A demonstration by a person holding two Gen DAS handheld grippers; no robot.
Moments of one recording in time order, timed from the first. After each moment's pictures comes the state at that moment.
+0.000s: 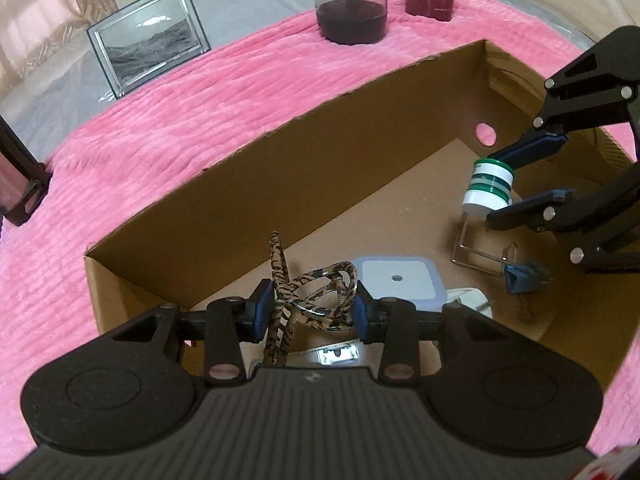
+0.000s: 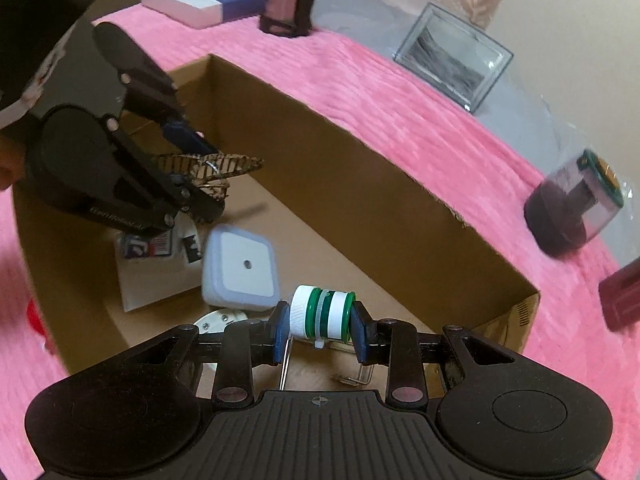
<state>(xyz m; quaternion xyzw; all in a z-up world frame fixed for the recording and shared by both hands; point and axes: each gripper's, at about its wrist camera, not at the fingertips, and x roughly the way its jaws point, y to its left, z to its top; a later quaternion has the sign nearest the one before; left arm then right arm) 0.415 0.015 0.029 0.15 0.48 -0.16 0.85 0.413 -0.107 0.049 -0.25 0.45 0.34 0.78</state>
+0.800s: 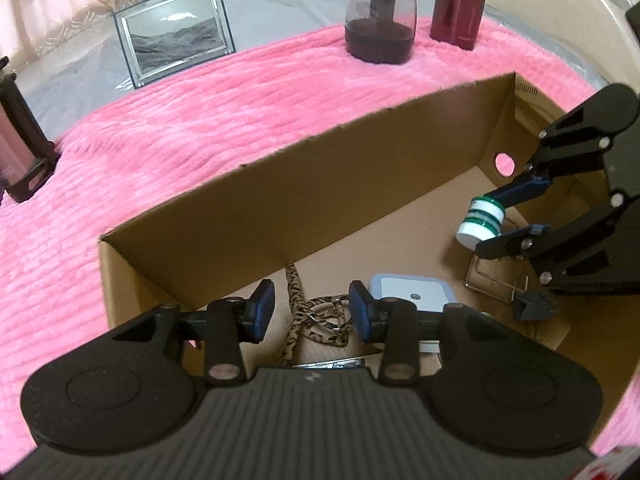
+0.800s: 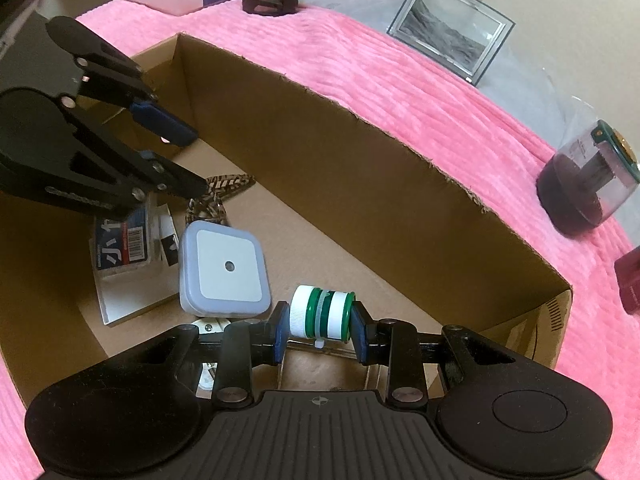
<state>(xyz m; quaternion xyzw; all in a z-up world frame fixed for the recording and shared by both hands) 0.417 0.034 0.030 0.10 0.46 -0.14 0.87 0.431 -0.103 0.030 -0.24 0.48 0.33 0.78</state>
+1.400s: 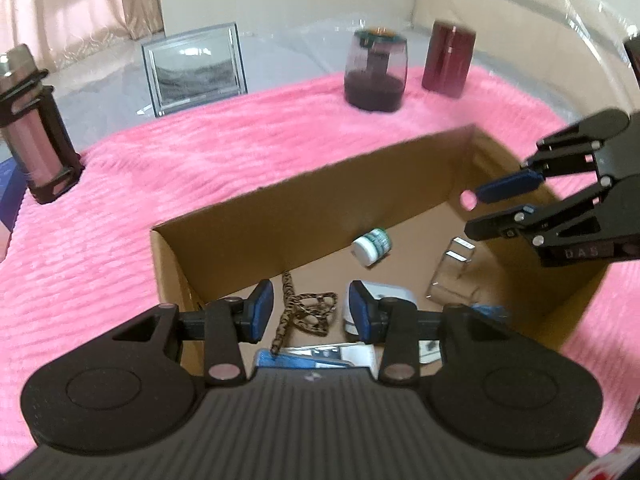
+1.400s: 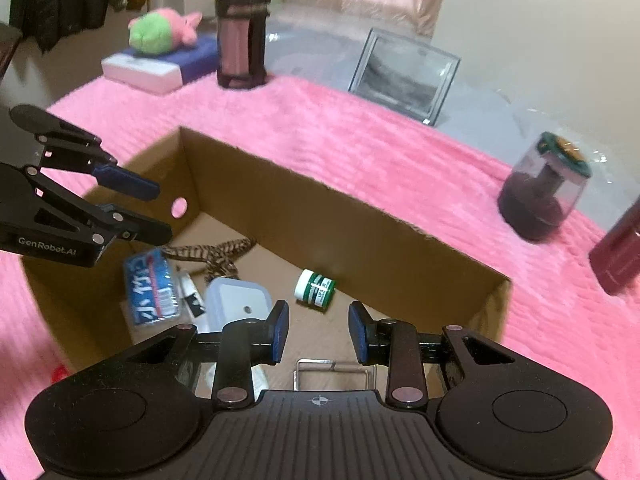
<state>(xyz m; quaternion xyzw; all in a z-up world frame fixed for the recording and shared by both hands) 0.357 0.049 0.078 0.06 0.41 -0.14 0.90 0.395 -0.127 0.088 -0.16 0.42 0.31 0.84</state>
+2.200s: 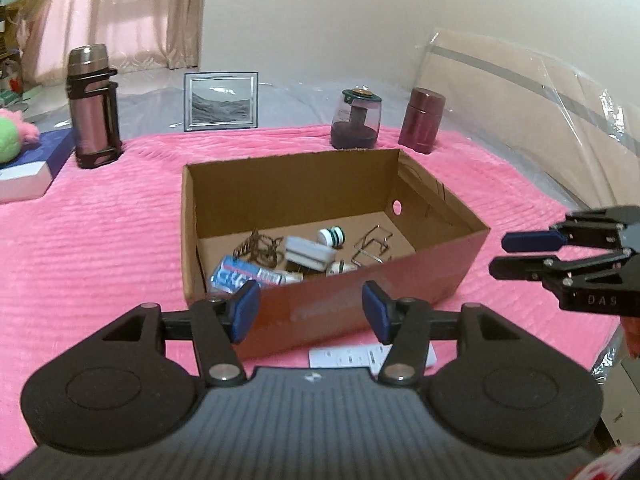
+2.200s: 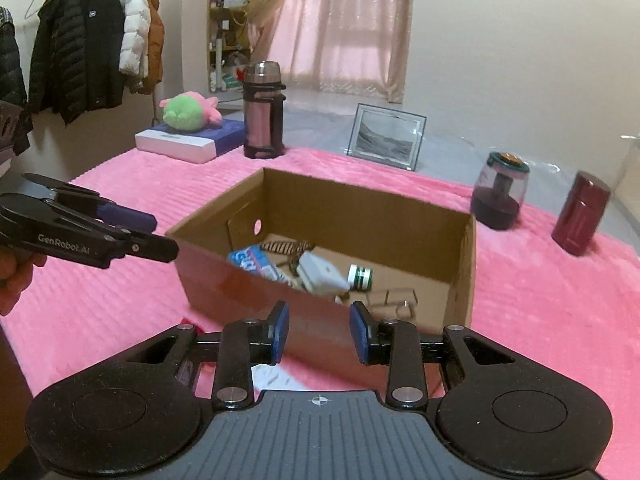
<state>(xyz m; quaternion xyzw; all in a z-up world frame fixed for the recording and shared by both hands) 0.164 0.046 0.103 -0.02 0.32 -0.11 0.94 0.184 -0.178 0.130 -0.08 0.32 0.29 0.90</state>
